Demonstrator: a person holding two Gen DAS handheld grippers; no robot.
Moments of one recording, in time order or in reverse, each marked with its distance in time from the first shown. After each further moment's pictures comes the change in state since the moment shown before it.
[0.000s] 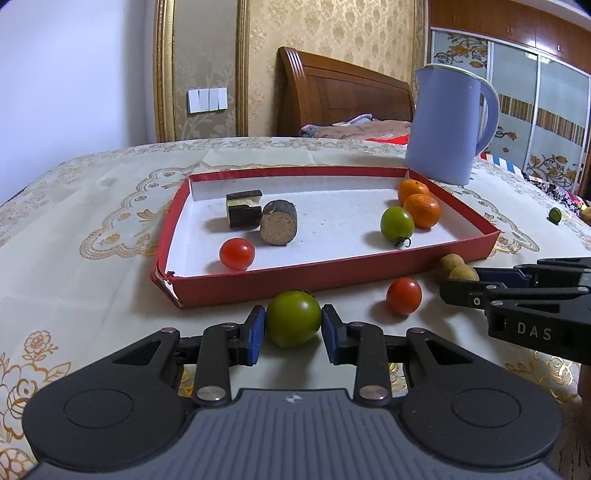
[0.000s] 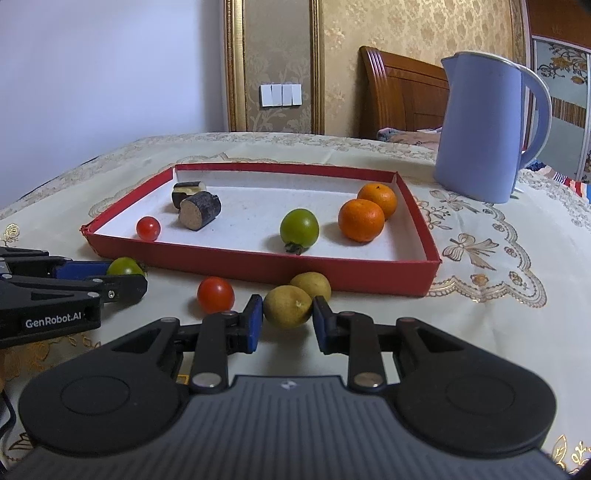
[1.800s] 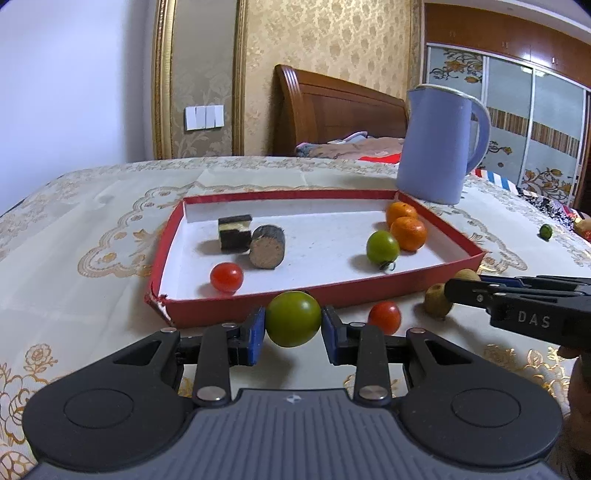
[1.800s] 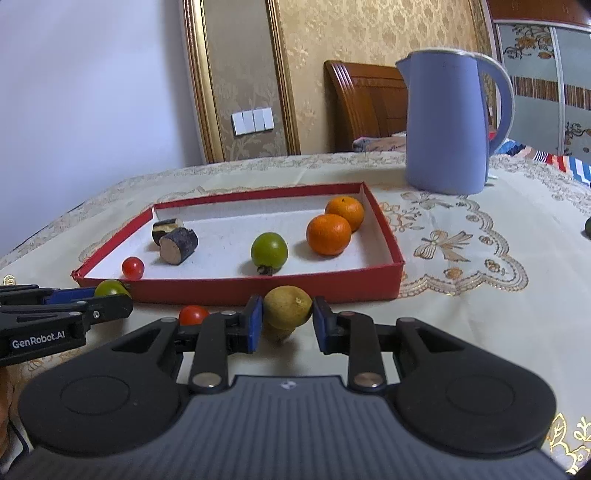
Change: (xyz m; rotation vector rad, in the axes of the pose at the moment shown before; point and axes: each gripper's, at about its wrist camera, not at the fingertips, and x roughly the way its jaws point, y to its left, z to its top) left arm -0.013 -0.006 0.010 -0.006 -0.059 -0.017; right arm -0.015 -0.019 -0.003 0.130 -0.092 -0.023
